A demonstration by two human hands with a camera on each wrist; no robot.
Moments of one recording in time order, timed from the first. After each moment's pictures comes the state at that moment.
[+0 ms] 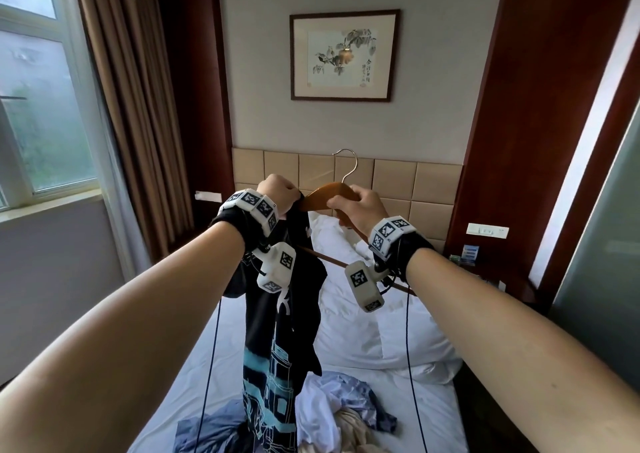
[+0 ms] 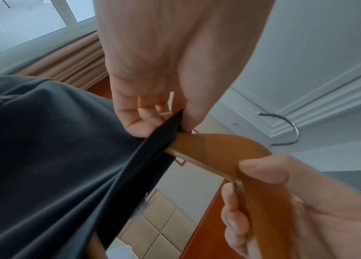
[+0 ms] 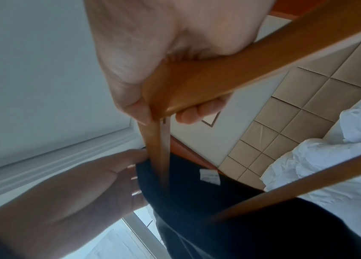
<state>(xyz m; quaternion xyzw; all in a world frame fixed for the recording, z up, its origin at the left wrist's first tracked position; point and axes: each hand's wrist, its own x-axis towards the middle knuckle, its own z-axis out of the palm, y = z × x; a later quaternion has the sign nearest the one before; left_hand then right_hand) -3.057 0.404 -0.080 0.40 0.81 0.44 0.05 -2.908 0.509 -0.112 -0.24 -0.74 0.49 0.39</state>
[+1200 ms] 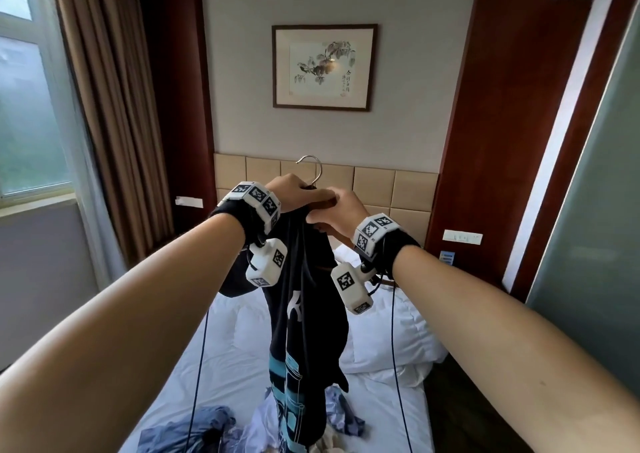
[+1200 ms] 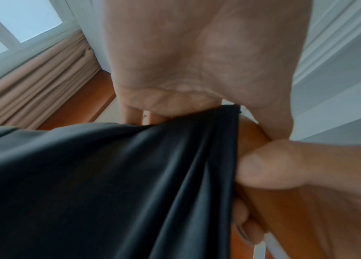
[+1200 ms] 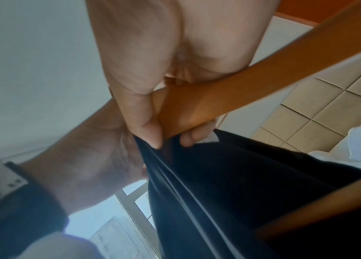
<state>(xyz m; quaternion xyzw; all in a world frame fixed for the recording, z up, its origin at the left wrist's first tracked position) -2.970 0.439 -0.050 0.52 0.81 0.27 0.04 -2.846 0.516 -0.092 -0.20 -0.79 0.47 0.33</state>
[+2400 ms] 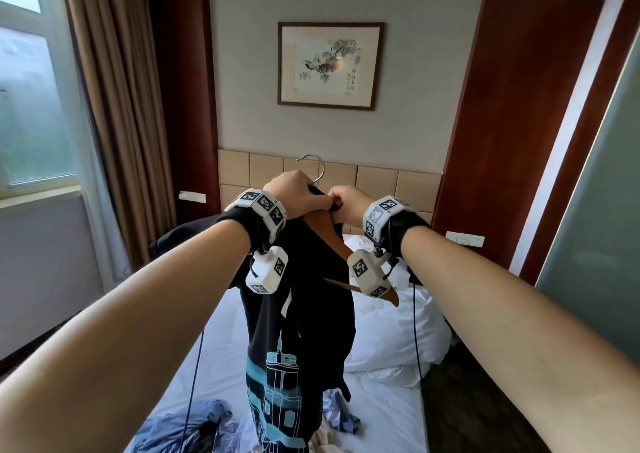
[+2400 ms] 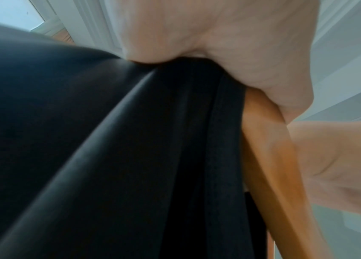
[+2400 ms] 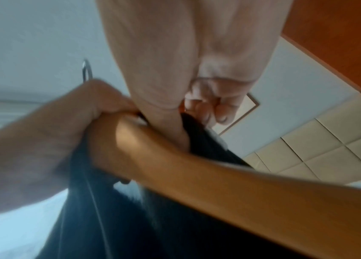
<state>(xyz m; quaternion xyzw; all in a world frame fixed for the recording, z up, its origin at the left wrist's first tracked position) -2.952 0.437 -0.061 0.50 0.81 0.30 -0.06 -2.842 0.549 -0.076 -0.25 -0.92 0.23 0.20</state>
